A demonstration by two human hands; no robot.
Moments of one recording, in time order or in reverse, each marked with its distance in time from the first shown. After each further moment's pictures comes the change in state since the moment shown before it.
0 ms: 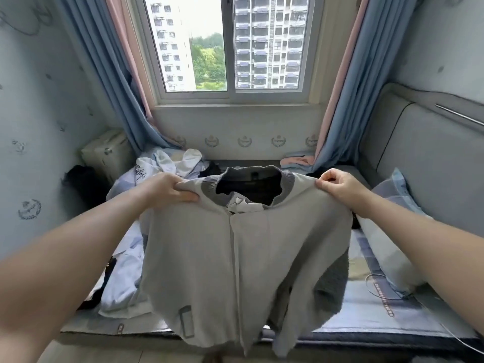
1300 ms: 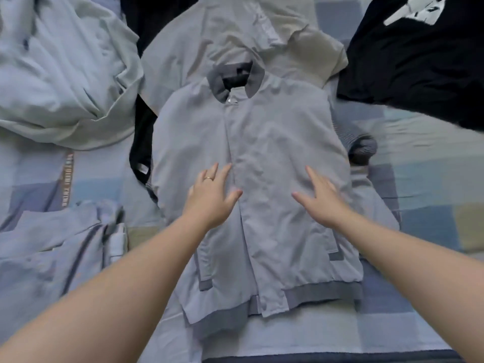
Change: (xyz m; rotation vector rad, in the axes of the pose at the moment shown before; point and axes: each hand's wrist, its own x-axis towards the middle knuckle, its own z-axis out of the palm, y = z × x) left_hand 0.421 -0.285 0.538 -0.055 -0.495 -0.185; right_hand 0.390 0.434 0.432 -0.398 -0.383 0.631
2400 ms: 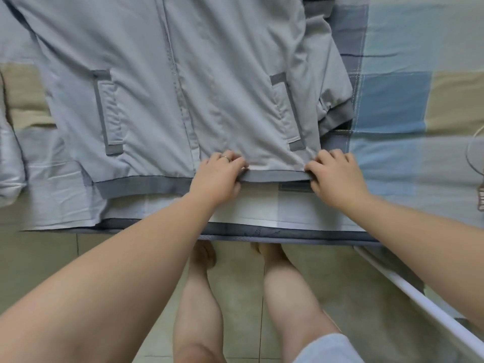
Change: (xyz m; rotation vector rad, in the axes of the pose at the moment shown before) left_hand -0.158 0.125 0.309 0.216 -0.203 0.143; right_hand -0.121 0.334 0.049 -0.780 0.030 -0.421
